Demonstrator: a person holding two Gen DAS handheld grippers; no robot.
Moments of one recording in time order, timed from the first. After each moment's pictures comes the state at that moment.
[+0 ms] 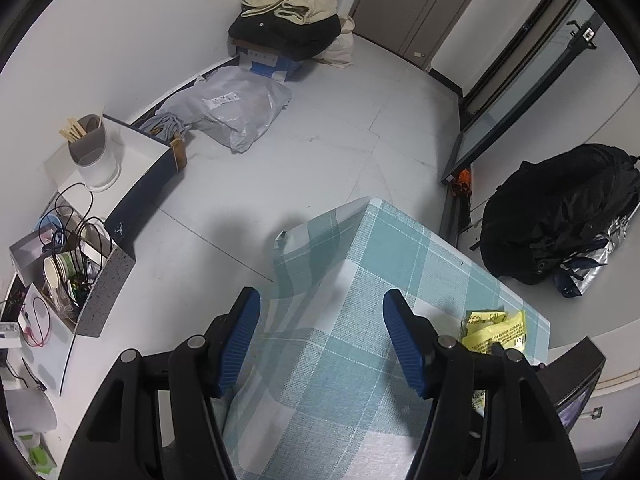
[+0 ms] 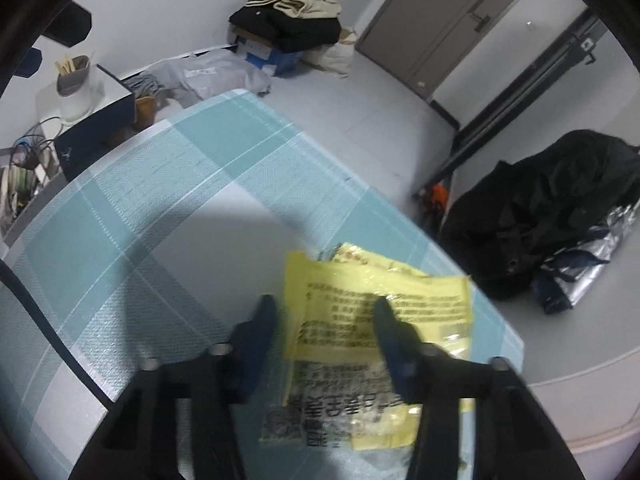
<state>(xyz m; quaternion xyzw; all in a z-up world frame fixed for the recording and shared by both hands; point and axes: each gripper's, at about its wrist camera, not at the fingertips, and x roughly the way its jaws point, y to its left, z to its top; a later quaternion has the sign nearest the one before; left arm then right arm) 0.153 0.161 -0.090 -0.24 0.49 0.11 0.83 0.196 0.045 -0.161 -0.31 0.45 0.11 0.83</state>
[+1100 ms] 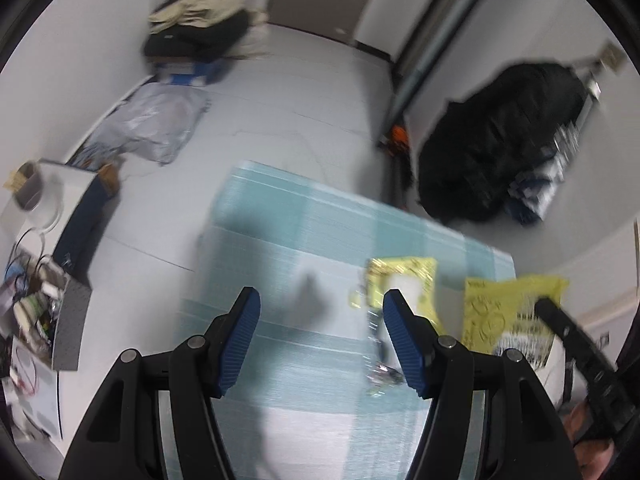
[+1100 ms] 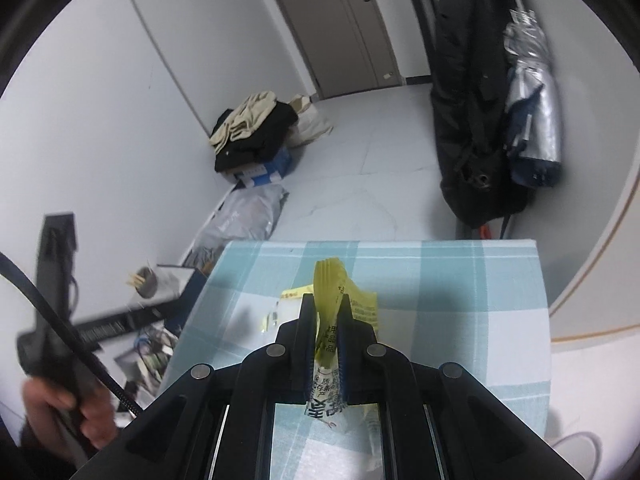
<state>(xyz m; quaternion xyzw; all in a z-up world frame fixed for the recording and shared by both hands) 0.162 0.063 -0.088 -0.17 0.50 -0.01 0.85 0.191 -0.139 -0.063 0.11 0.43 0.18 0.88</state>
